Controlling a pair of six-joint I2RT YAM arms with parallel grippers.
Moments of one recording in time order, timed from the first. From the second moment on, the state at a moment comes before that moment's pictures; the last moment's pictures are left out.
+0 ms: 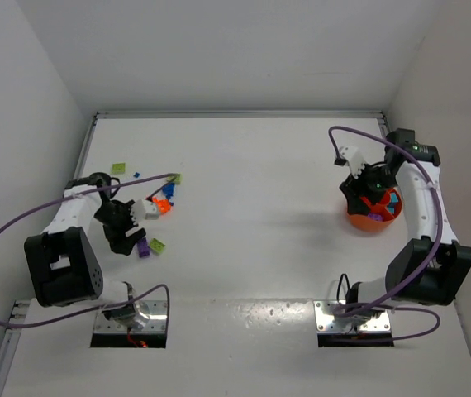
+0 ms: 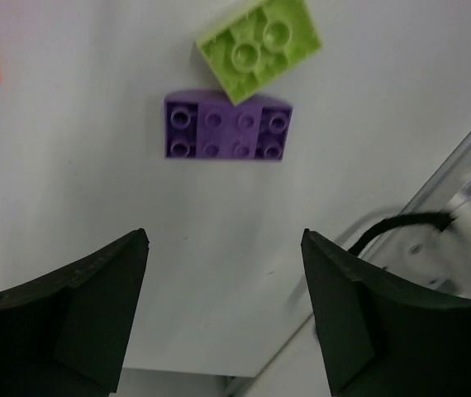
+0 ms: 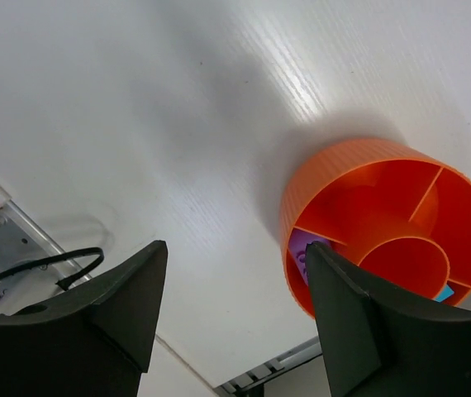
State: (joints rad) left arm 0.21 1.41 0.92 -1.11 0.29 1.27; right arm -0.21 1.43 1.29 -1.23 -0.43 -1.08
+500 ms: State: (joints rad) left arm 0.28 1.29 0.82 -1.05 0.24 2.01; right arm -0.19 1.46 1.28 -1.22 -0.43 -1.05
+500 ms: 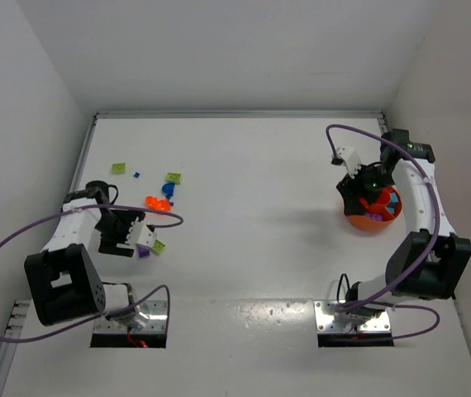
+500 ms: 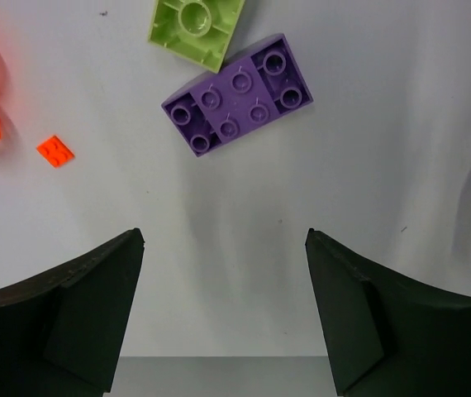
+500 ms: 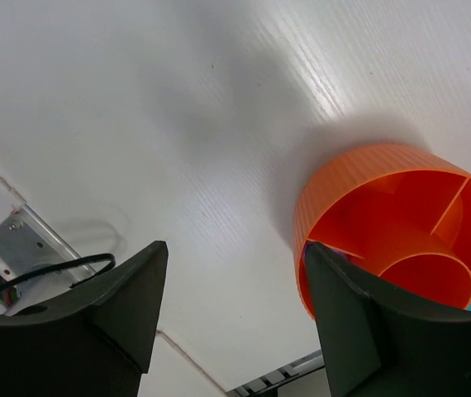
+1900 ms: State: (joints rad) left arm 0.00 1.51 0.77 -0.96 0.15 2.06; right arm -0.16 1.52 1.28 -1.20 -0.40 -0.99
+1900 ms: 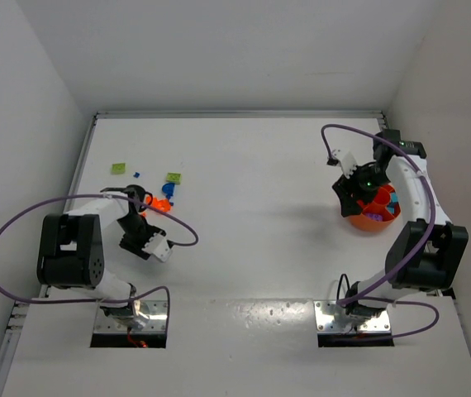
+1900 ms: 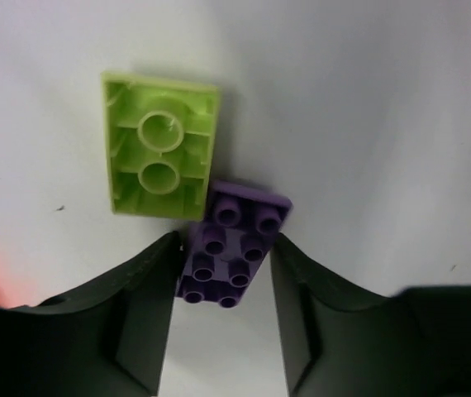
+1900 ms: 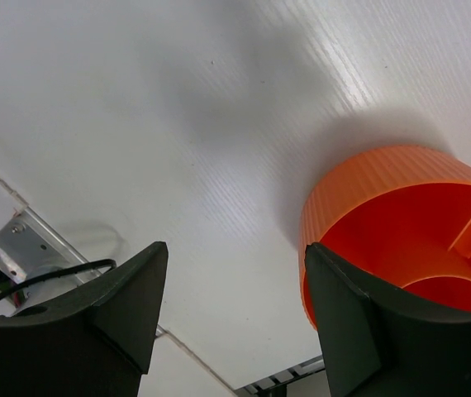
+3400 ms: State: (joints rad) left arm -0.86 1.71 1.63 -0.73 0.44 0.33; right arm 0.03 1.72 1.25 -0.88 -1.40 0.01
